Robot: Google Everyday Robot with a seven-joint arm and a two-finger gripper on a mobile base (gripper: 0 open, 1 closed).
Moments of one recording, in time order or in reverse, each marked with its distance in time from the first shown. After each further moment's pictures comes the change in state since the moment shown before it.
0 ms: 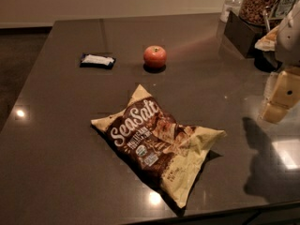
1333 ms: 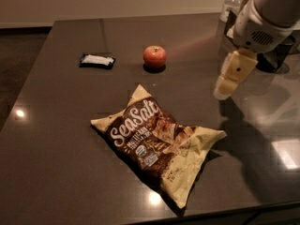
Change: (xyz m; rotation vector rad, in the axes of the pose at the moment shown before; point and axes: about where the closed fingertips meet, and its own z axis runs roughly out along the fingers) arm -0.055 -0.063 0.042 0.033 -0.080 0.068
